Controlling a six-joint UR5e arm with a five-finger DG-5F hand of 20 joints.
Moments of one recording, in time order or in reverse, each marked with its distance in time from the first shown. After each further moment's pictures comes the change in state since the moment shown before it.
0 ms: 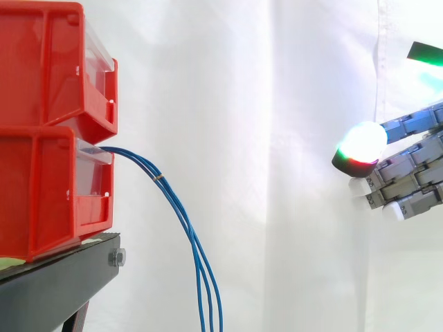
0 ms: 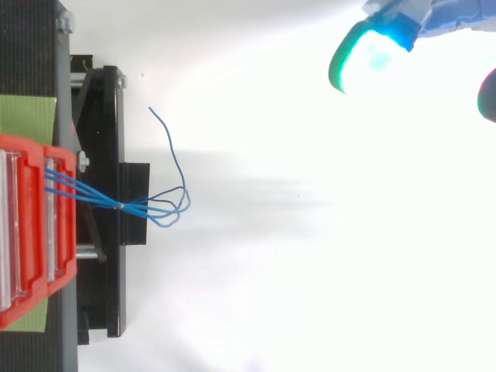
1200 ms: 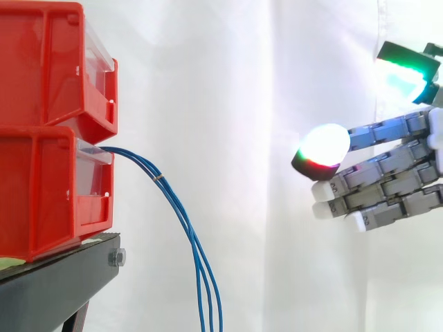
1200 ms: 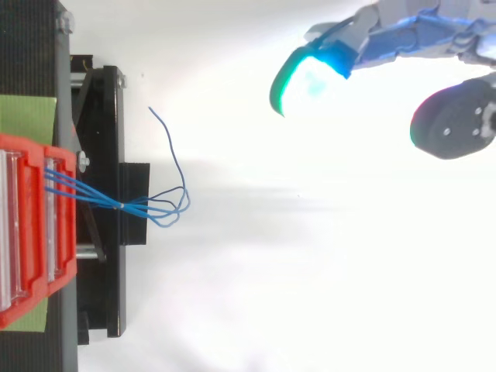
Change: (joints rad) arm 0.035 -0.091 0.027 0.144 0.027 0.036
